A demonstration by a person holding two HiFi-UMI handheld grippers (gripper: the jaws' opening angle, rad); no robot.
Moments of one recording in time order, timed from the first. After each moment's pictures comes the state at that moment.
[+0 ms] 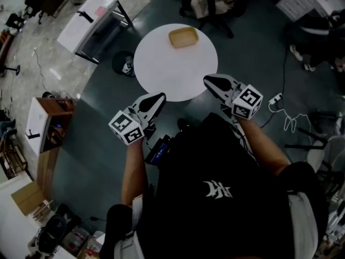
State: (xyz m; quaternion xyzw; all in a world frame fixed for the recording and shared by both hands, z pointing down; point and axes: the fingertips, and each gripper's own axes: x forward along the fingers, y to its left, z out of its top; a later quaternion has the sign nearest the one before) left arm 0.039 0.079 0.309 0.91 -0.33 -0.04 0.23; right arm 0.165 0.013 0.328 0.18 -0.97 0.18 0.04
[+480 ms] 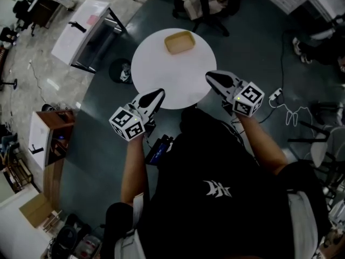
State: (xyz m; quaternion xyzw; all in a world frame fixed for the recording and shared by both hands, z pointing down) left arm 0.027 0.017 0.327 0.92 -0.31 -0.02 0.25; right arm 0.173 -0.037 0.331 0.24 -0.95 0.18 0.03
